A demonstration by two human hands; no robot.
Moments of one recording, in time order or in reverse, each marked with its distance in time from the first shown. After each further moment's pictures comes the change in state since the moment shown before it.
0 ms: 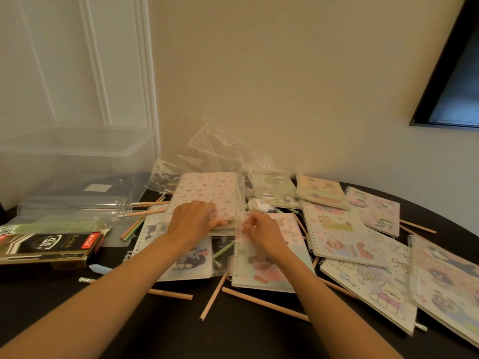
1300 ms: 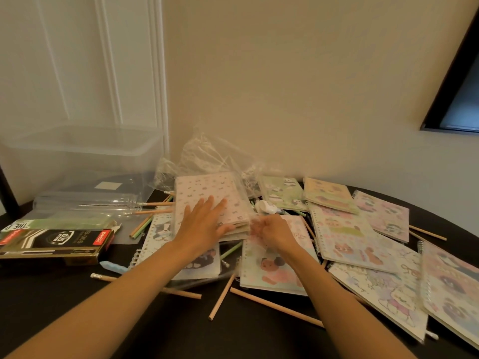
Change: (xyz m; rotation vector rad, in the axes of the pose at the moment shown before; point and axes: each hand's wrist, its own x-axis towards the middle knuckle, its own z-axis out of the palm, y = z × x) left_hand -0.020 0.004 -0.003 -0.164 -0.230 -0.078; right_hand 0.002 -0.009 -0.009 -0.015 -0.071 0.067
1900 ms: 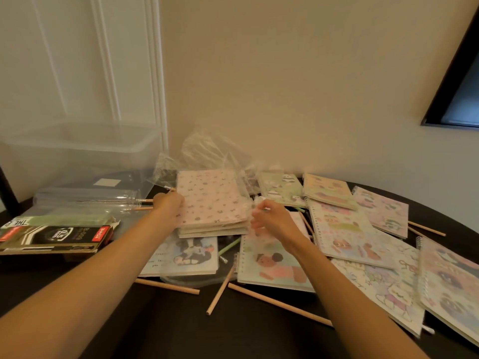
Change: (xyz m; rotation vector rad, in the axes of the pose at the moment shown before) left_hand 0.024 -0.038 -0.027 -1.308 0.216 -0.765; right_hand 0.001 -0.005 -0.014 0.316 -0.032 0.047
